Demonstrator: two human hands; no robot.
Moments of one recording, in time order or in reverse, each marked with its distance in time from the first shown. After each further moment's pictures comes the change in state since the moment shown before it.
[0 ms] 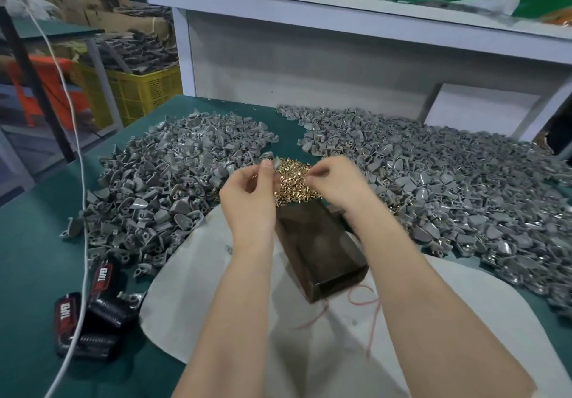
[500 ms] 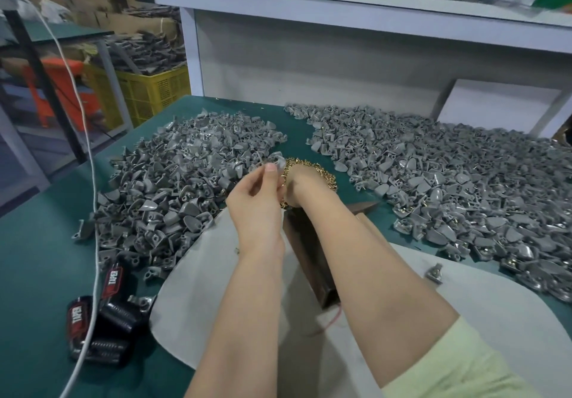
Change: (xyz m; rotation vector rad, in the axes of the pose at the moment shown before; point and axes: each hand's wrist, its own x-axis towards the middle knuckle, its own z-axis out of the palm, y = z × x) left_hand 0.000 0.002 0.000 -0.222 0.025 -0.148; right_hand 0.049 -0.031 0.068 -0.395 -0.217 0.124
